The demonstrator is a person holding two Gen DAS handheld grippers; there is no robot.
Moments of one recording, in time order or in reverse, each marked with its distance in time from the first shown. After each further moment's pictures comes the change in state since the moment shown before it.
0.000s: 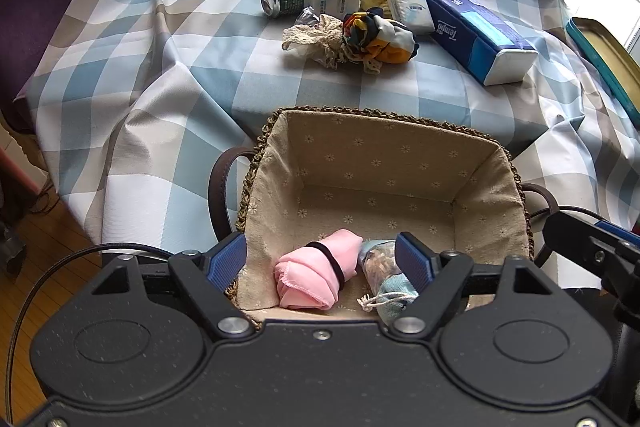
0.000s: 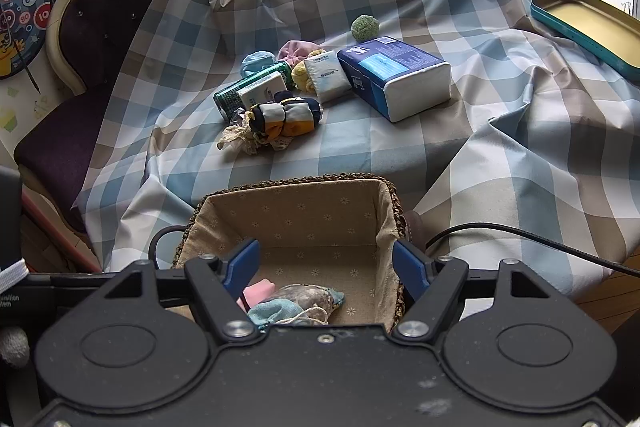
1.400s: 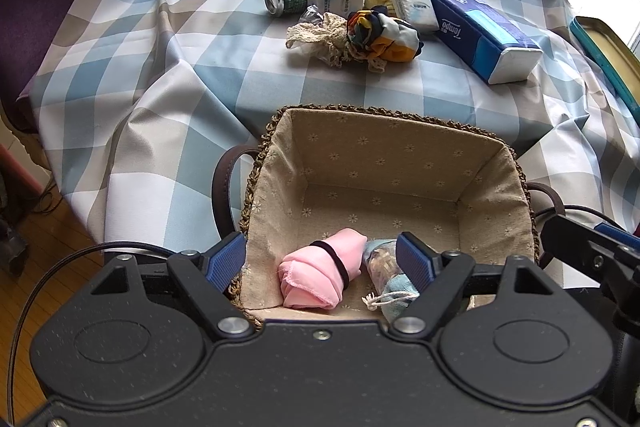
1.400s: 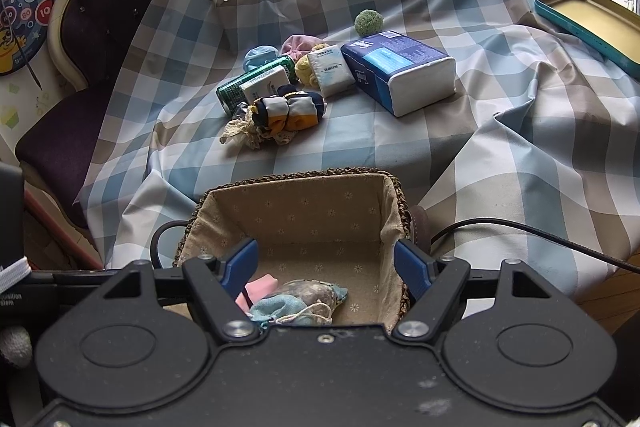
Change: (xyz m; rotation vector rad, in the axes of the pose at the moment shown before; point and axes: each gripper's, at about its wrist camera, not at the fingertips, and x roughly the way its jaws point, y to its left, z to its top) left arm 0.002 0.002 -0.001 -0.002 0.000 0.009; right arm 0.002 0.005 -0.002 -0.001 0.015 0.004
